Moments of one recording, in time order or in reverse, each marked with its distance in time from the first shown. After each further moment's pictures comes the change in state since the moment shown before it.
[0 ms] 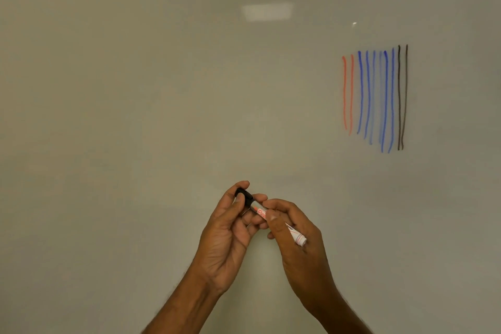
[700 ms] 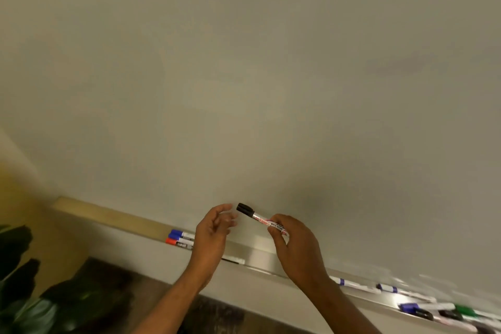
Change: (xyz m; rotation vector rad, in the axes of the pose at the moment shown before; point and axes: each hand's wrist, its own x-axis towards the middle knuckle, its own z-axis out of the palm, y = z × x) left_hand -0.114 -0.086 -0.254 0.859 0.504 -0.139; right_hand -0.125 0.219 0.041 -0.756 -0.291 0.225
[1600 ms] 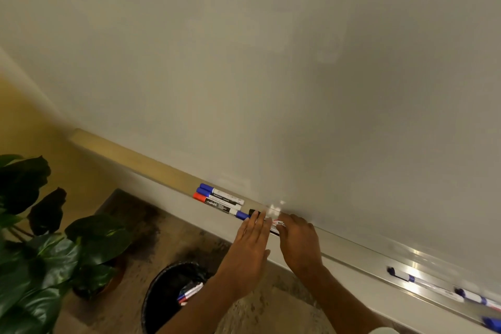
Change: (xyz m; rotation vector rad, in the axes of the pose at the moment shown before) left_hand 0.020 -0.205 -0.030 1.200 -0.448 0.177; right_hand 0.003 0.108 0.222 -0.398 -0.347 0.072
